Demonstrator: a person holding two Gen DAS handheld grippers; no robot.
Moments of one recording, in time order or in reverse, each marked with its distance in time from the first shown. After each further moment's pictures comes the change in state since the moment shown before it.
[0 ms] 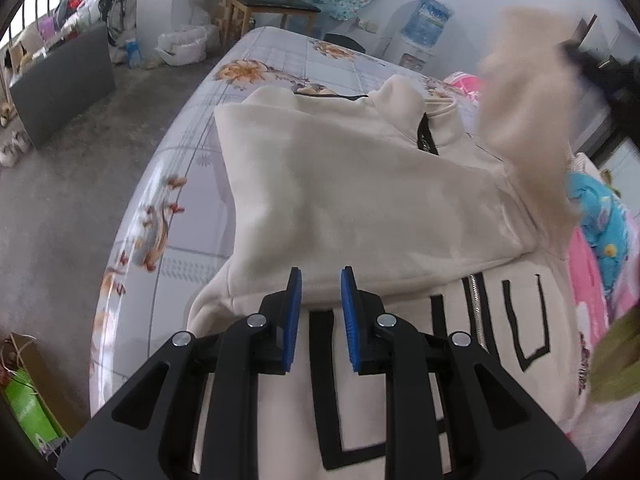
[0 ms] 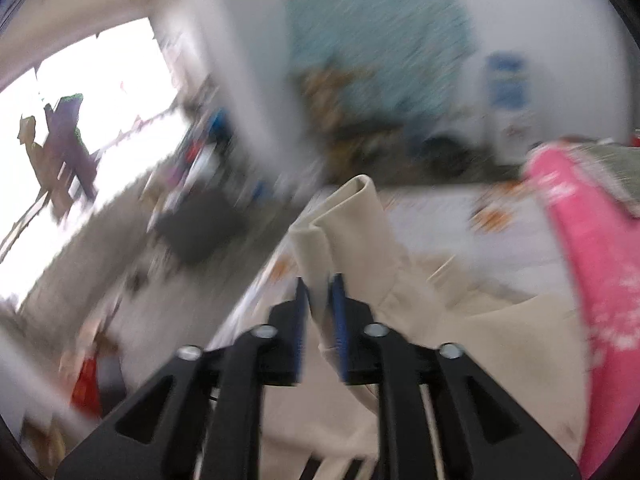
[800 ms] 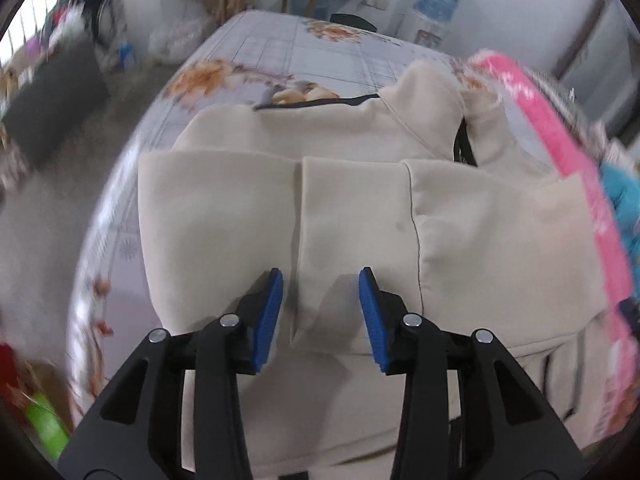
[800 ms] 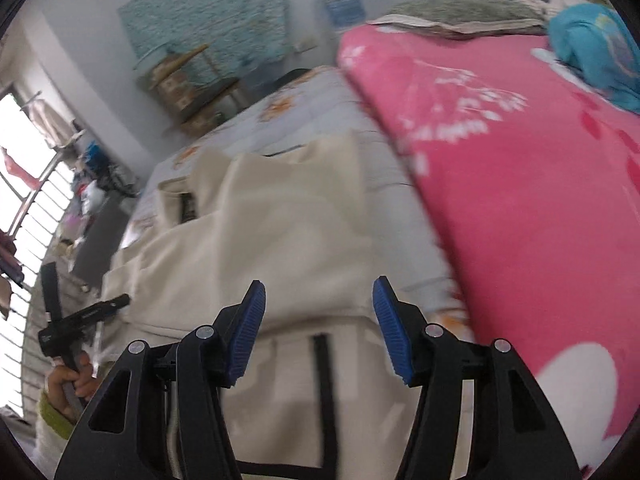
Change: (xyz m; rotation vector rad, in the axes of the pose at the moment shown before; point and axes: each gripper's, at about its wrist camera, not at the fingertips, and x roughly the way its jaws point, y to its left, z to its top) left arm 0.099 -0.035 0.072 0.090 0.072 0.132; right arm -0.092 -0.216 -0.158 0.473 0.040 -0.344
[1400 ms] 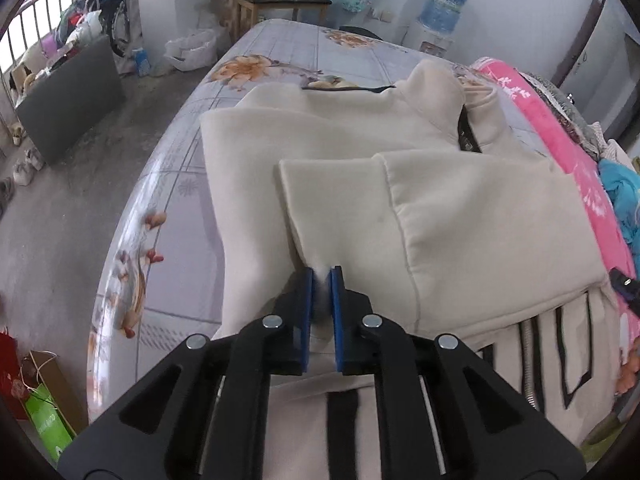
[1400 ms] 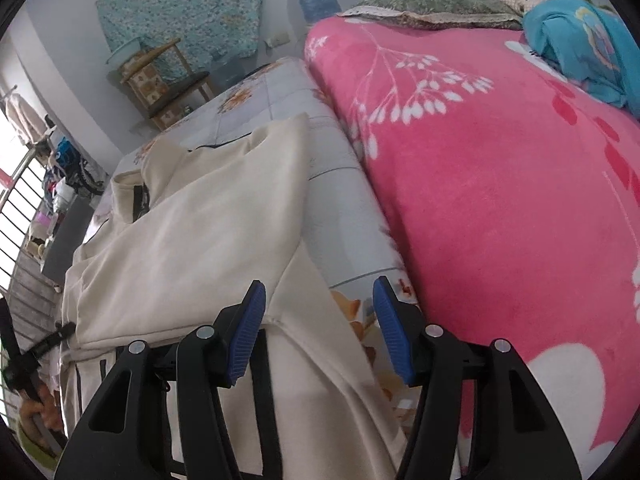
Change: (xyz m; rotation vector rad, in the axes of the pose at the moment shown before) left arm -0.034 0.031 -0.047 -0.043 -0.064 0.007; right arm 0.017 -0.017 0.000 -0.001 -0.003 -0.111
